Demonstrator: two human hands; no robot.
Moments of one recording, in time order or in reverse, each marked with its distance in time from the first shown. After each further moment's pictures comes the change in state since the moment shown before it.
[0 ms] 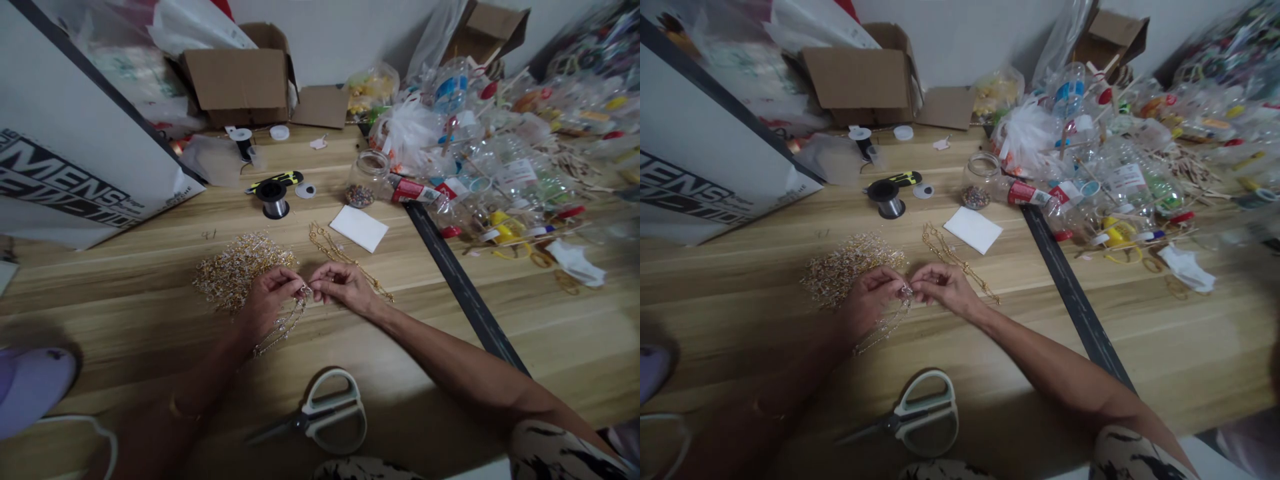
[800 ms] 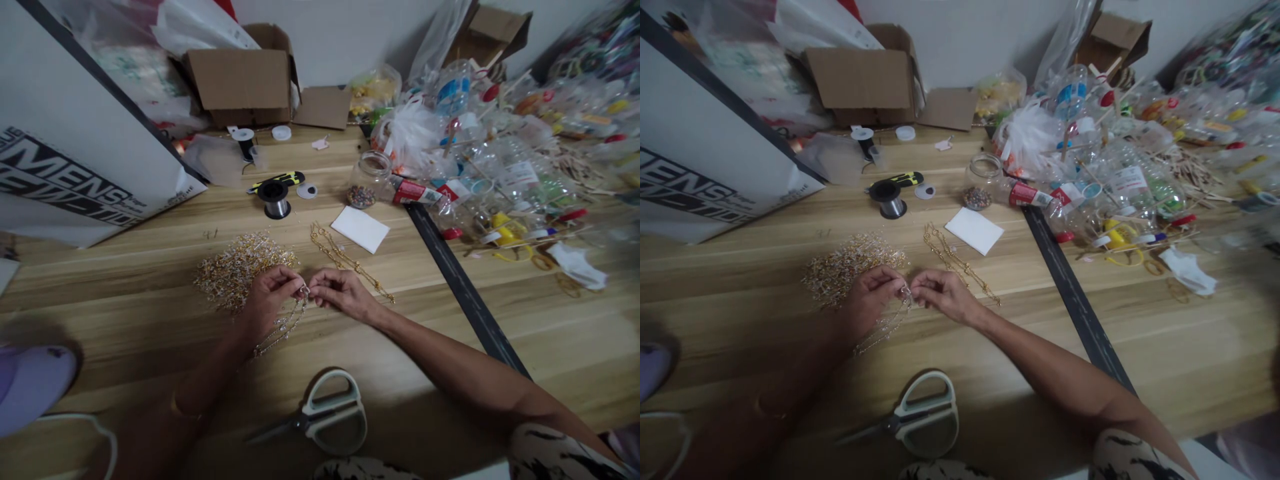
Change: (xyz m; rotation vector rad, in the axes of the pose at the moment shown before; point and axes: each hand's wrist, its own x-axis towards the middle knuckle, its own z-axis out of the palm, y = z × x) left_hand -0.001 0.002 0.001 0.096 0.071 0.022; right_hand -0.003 0.003 0.003 -0.117 -0.067 0.035
